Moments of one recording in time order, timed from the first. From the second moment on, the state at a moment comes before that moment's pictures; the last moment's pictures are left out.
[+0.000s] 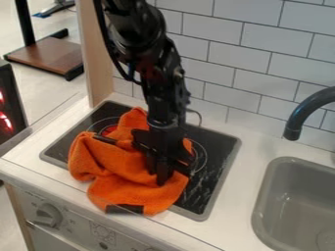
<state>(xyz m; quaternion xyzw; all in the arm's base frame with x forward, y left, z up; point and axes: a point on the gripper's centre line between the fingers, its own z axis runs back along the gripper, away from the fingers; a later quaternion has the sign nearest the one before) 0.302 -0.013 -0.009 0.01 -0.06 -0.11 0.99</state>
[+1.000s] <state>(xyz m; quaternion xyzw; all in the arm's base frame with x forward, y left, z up) 0.297 -0.009 0.053 -0.03 -0.10 -0.08 0.99</state>
